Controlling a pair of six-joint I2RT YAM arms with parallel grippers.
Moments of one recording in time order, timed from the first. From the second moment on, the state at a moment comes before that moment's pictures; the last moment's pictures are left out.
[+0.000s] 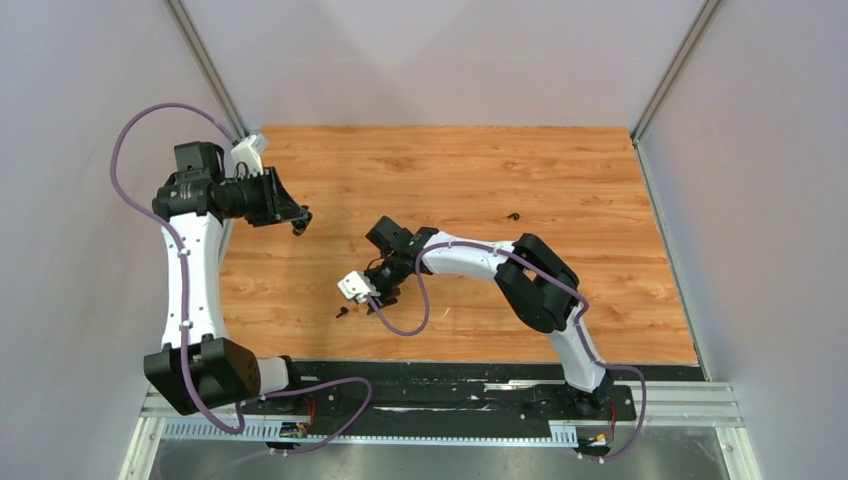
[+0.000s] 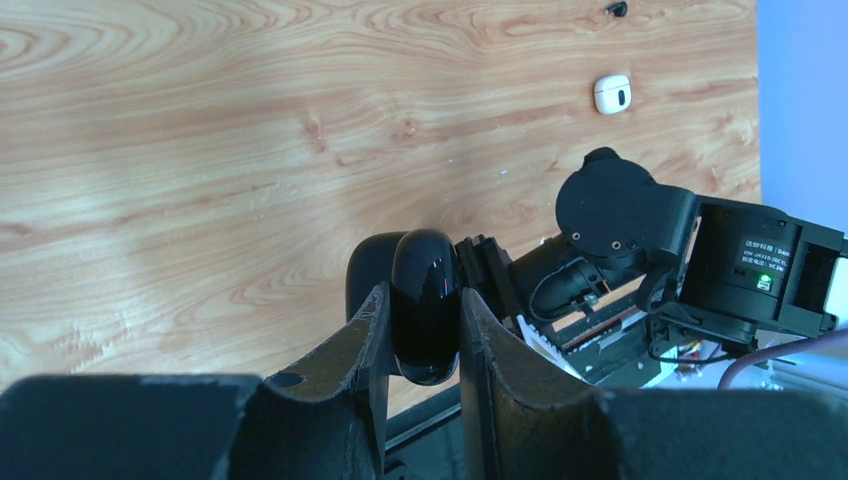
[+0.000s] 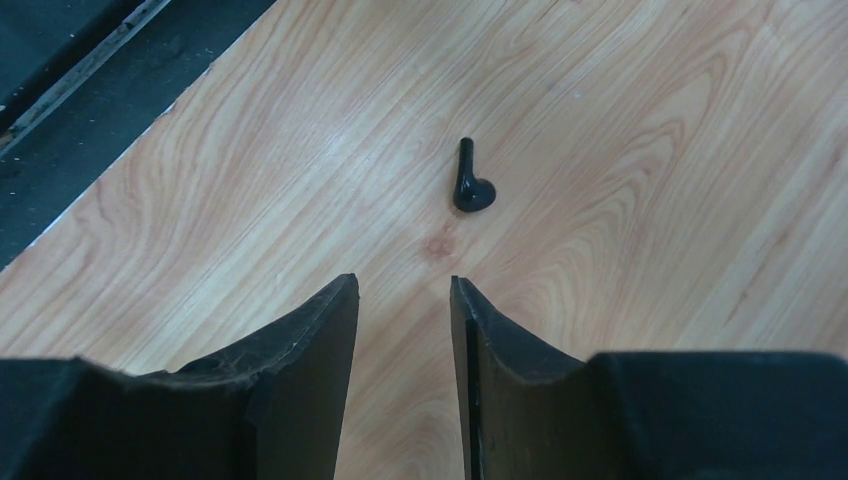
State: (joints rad) left arm 0.25 1.30 1.43 -1.08 0.72 0.04; right arm 0.96 2.14 1.57 -0.47 -0.79 -1.17
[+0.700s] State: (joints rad) left arm 0.32 1.15 1.33 -1.08 0.78 0.00; right arm 1.03 2.30 1.72 -0.46 -0.80 -1.15
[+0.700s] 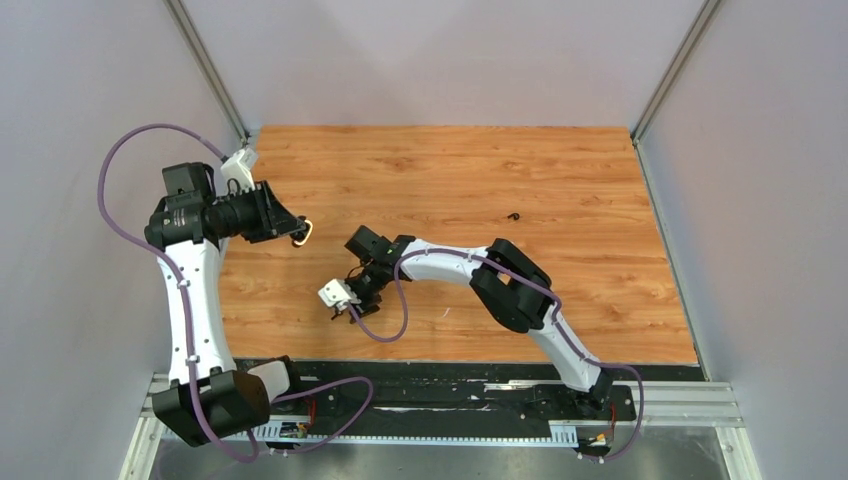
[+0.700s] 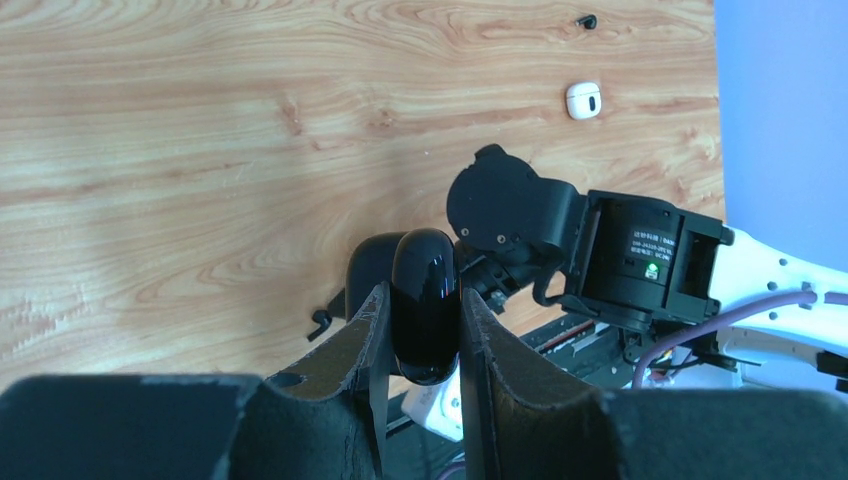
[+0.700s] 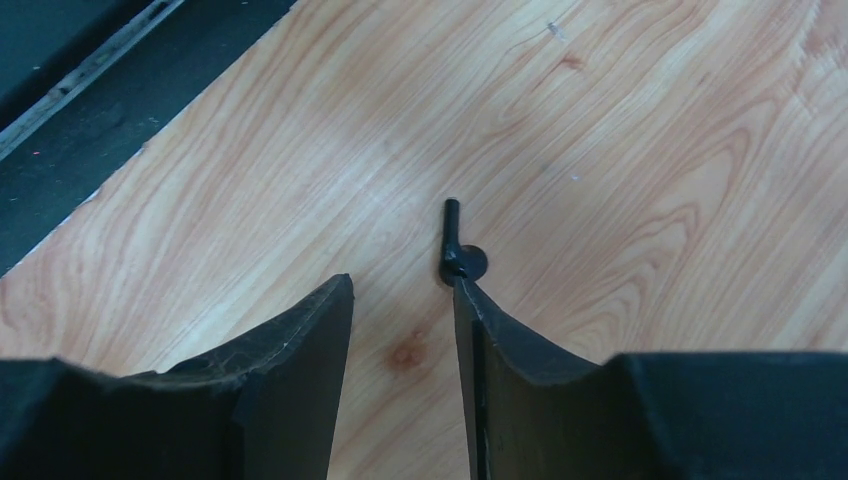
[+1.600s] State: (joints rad) left arm 0.32 1.10 1.28 -1.07 0.79 -0.01; right arm 1.06 2.39 1.86 -0.46 -0.82 -1.12
